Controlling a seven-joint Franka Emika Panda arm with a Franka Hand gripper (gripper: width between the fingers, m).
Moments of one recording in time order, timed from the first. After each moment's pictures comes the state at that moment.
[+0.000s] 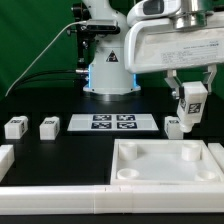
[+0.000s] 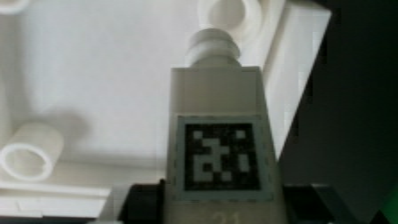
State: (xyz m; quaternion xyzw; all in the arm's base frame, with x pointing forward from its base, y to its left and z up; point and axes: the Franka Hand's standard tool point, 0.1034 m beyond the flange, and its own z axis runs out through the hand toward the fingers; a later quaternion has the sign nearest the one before) arm 0.542 0.096 0.123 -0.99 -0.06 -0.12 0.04
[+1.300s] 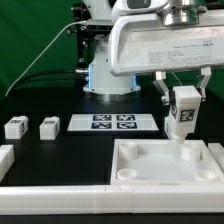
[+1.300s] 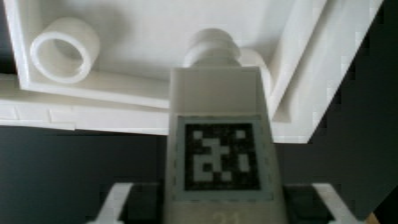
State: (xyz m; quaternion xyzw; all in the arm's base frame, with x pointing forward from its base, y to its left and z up) arm 0.607 0.072 0.129 -0.98 -0.07 -0.21 0.03
